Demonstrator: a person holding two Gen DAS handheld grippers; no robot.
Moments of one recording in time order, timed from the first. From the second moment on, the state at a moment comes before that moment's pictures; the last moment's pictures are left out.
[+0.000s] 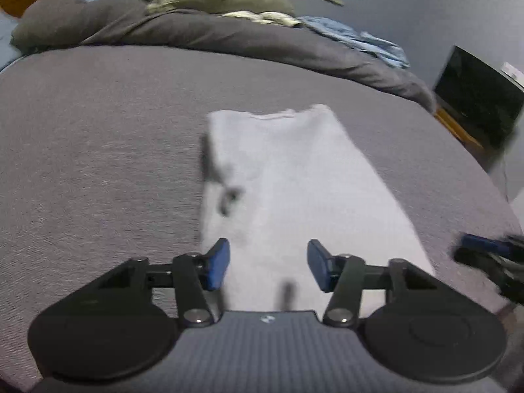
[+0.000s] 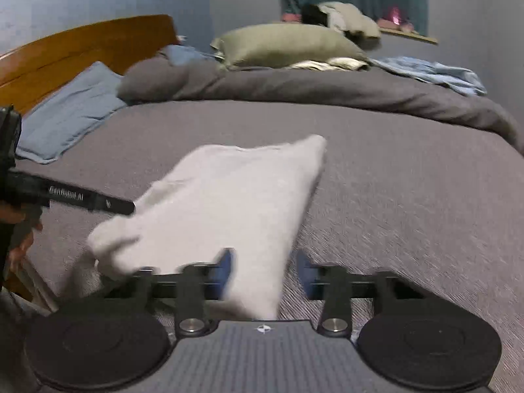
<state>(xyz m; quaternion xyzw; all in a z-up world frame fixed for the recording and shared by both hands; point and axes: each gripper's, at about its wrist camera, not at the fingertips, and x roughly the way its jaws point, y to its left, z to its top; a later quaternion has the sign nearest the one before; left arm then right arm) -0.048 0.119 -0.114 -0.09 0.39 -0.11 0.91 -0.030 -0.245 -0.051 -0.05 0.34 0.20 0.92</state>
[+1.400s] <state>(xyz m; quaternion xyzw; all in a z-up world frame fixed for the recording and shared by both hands) 0.042 0.119 -0.181 -0.04 0.33 -0.14 0.93 0.087 -0.213 -0.124 -0.10 0.31 0.32 0.89</state>
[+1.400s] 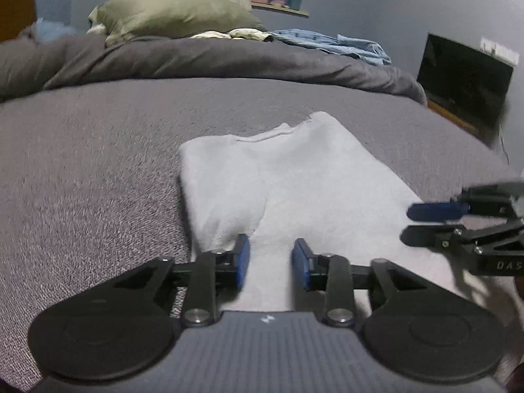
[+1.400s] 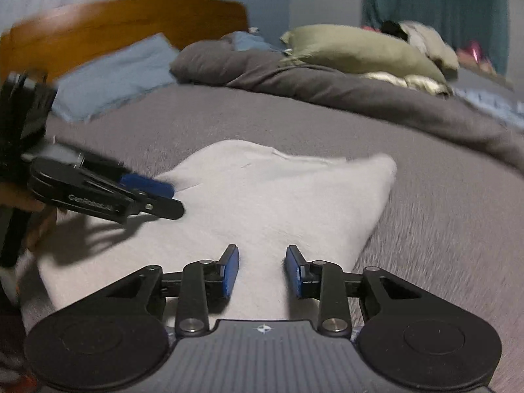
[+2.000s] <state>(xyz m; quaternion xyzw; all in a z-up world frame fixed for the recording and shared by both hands) 0.153 0.103 -0.175 0.03 0.35 -0.18 0.92 0.199 -0.179 -0.118 -0.23 0.27 0.37 0.86</state>
